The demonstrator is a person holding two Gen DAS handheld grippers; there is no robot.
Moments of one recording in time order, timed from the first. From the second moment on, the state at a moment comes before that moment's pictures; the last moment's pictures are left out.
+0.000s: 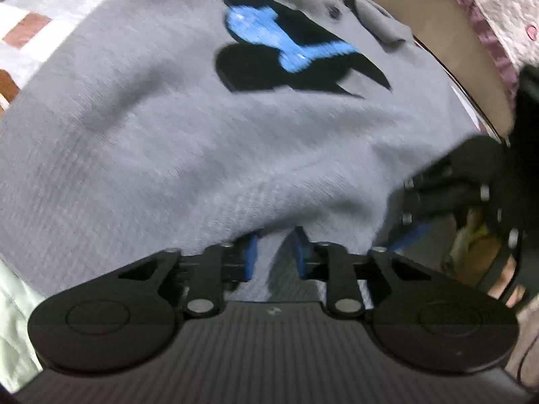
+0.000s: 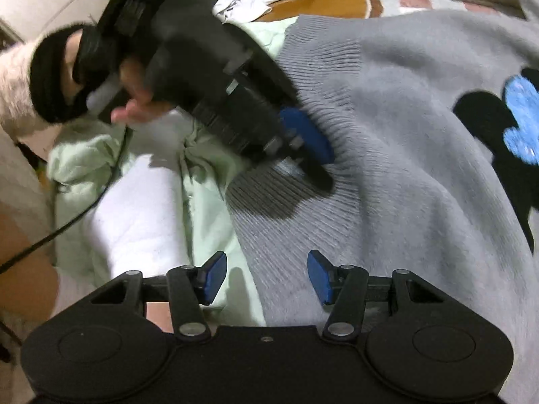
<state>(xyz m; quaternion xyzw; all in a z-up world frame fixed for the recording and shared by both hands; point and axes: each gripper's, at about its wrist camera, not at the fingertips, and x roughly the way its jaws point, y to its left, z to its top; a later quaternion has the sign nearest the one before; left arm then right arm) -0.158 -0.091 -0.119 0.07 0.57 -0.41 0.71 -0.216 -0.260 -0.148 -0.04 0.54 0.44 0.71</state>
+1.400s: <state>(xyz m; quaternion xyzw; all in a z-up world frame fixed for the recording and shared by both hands) -0.127 -0.119 -0.098 -0.06 0.44 -0.47 0.76 -0.157 -0.406 -0.153 0.30 0.49 0.24 0.78</state>
